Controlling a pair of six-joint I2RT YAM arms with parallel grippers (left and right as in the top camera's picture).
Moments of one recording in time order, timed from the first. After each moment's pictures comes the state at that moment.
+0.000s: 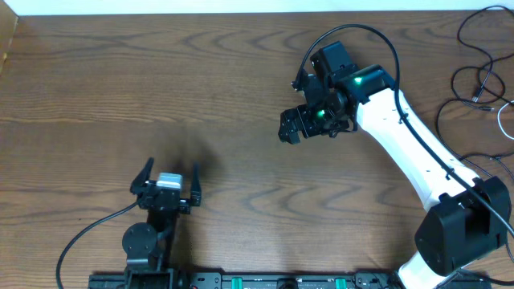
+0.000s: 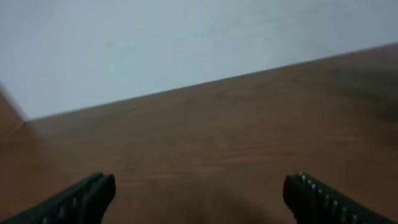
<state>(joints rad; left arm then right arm) 0.00 0.01 0.01 -0.10 0.10 0.19 0.45 1.80 1.55 -1.06 -0.36 0.15</state>
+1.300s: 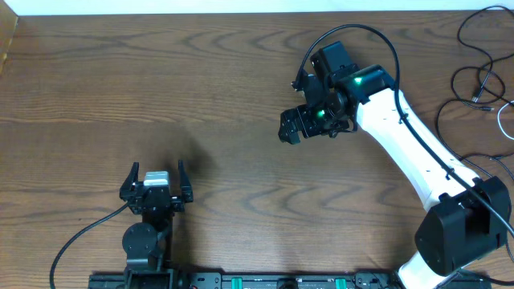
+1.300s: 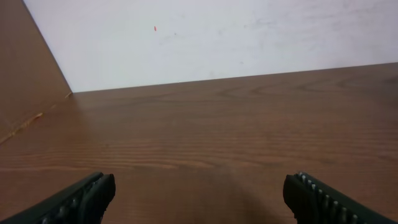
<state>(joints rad) 0.00 0.01 0.02 -0.11 -0.08 0.12 0.45 1.80 1.55 -1.06 -0.36 0.15</state>
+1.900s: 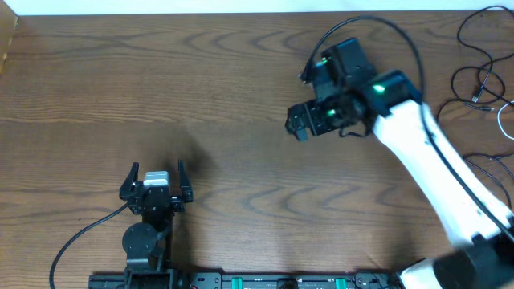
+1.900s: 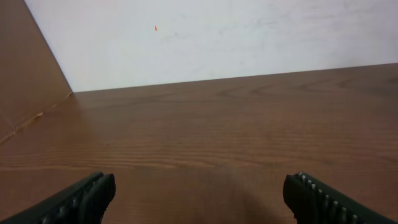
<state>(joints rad) 0.00 0.01 0.02 -0.11 -0.08 0.12 0.45 1.62 1.55 -1.02 -0.25 0.12</state>
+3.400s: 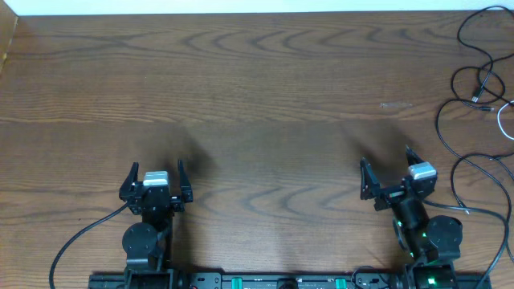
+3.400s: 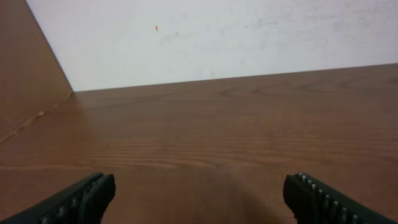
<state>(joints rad) 0.00 0.01 0.02 -0.12 -0.09 0.12 0.08 0.23 0.01 0.15 -0.19 0.10</state>
